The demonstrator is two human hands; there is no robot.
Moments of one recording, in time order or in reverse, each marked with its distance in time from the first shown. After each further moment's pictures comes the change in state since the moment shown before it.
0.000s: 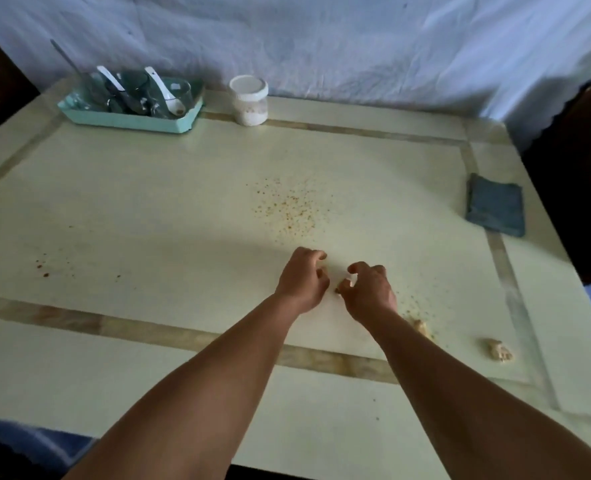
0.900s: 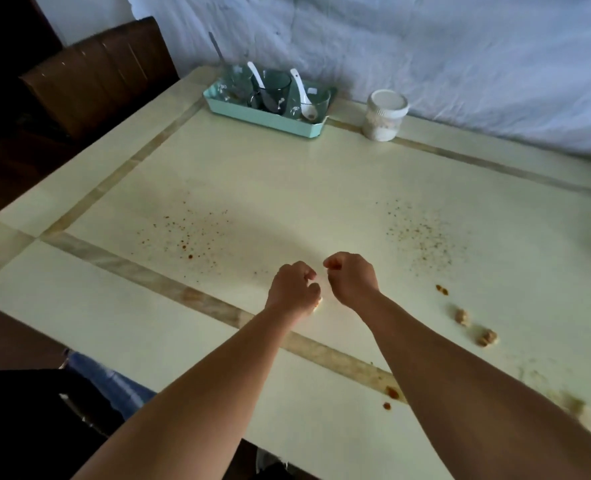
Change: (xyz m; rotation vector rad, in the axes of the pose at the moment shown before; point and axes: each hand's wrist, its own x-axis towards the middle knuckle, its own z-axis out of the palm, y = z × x) left_hand -0.035 -0.171 -0.147 -0.114 0.199 -0.352; right_hand -0.012 -0.221 0.122 0.088 -0.167 -0.241
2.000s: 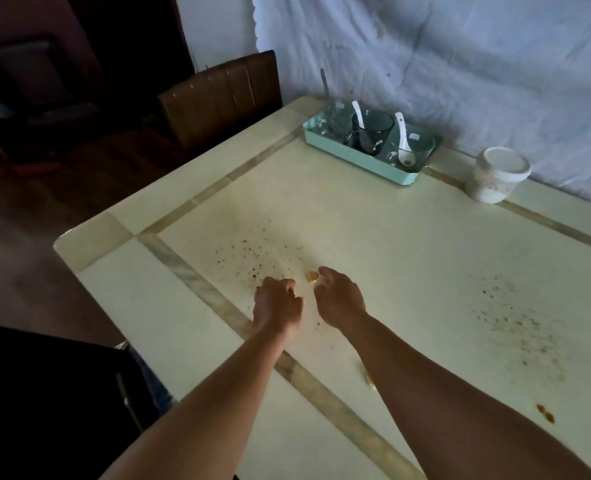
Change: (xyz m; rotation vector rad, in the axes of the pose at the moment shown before) left_hand 0.045 -0.063 -0.077 0.026 0.367 -0.292; right_hand 0.041 -0.104 0.065 -0.084 -0.235 -0.259
